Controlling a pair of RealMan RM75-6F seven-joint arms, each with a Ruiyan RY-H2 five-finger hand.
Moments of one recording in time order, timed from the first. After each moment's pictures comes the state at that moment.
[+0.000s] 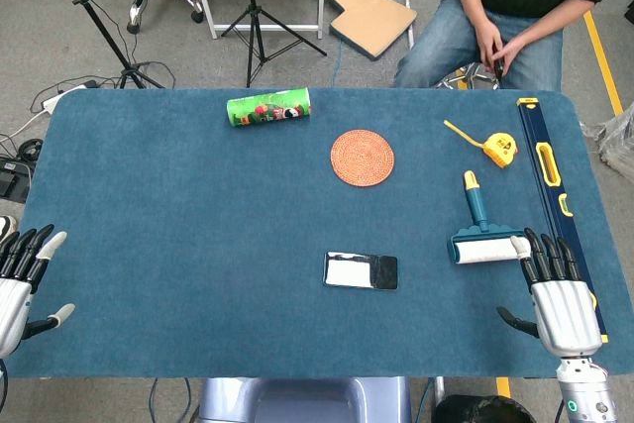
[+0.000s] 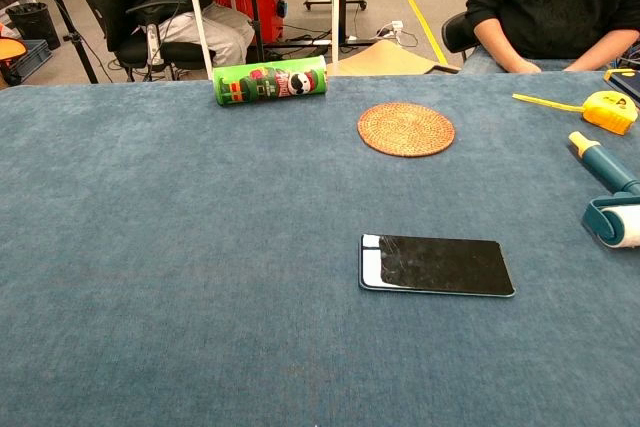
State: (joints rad) left arm -0.04 -1.07 0.01 -1.66 1.66 1.58 0.06; right arm 0.06 -1.18 0.05 -1.75 -1.59 1.54 -0.38
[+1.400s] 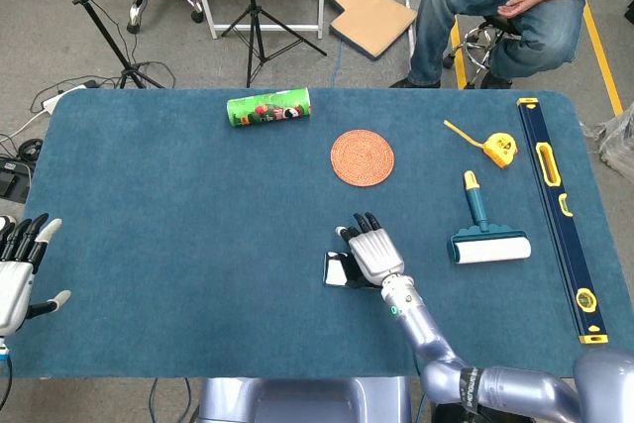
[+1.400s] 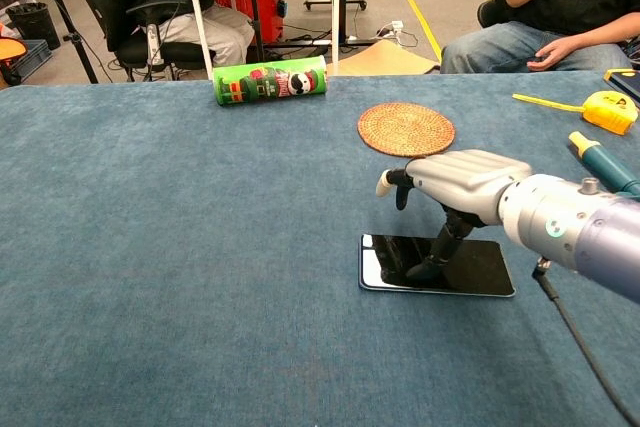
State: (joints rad) left arm -0.09 -1.10 -0.04 -1.65 1.49 1.46 0.13; right arm 0.70 -1.72 0.23 -1.55 -0.89 0.98 -0.79
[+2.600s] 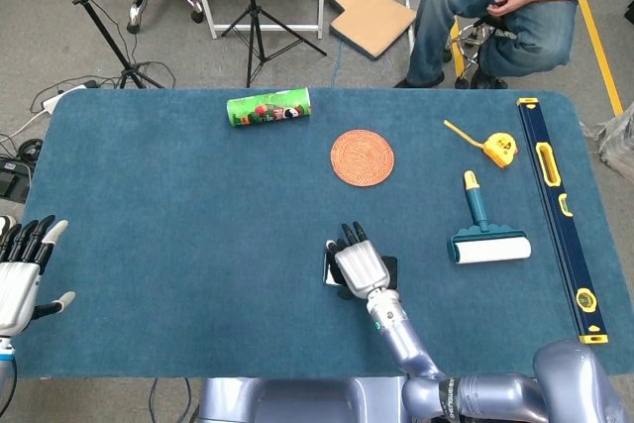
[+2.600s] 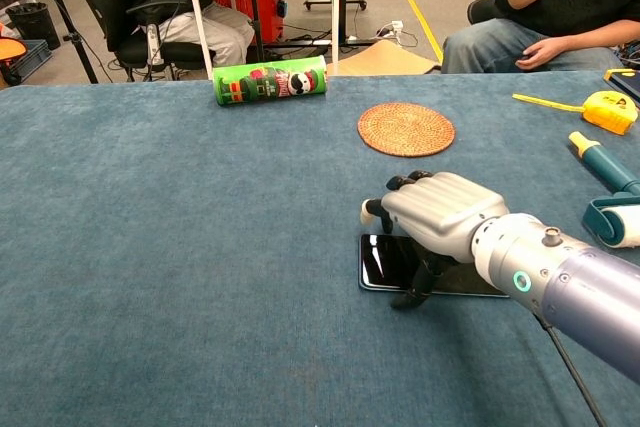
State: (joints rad) left arm -0.10 -1.11 -0.03 -1.66 1.49 1.46 0.15; right arm 0.75 -1.82 0.10 -1.50 -0.88 1.11 -0.90
